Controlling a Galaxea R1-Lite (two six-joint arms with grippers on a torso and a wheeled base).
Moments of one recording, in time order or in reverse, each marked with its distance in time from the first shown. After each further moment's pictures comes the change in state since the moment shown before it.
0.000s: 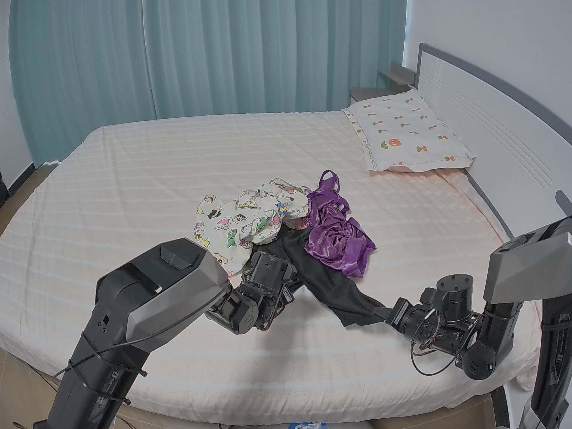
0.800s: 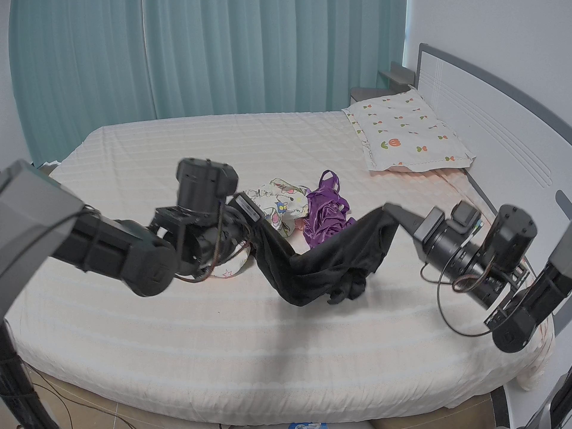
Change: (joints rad) left arm 0.014 -0.714 0.352 -0.054 -0.053 -0.119; right arm 0.037 -0.419 -0.160 -0.064 0.038 -0.023
